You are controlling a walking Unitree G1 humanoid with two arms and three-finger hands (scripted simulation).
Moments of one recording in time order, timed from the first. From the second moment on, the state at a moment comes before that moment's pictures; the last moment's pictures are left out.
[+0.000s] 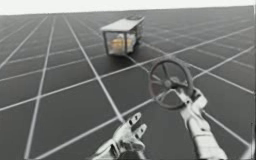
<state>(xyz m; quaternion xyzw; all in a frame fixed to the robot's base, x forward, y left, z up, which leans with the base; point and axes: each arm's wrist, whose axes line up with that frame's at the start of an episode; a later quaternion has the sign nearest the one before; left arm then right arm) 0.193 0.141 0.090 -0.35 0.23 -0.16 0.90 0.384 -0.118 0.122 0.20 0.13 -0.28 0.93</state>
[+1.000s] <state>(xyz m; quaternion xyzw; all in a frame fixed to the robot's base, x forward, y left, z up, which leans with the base) 0.193 0.141 0.091 -0.35 0.23 -0.16 0.90 0.383 -0.118 0.122 0.20 0.13 -0.28 0.93</state>
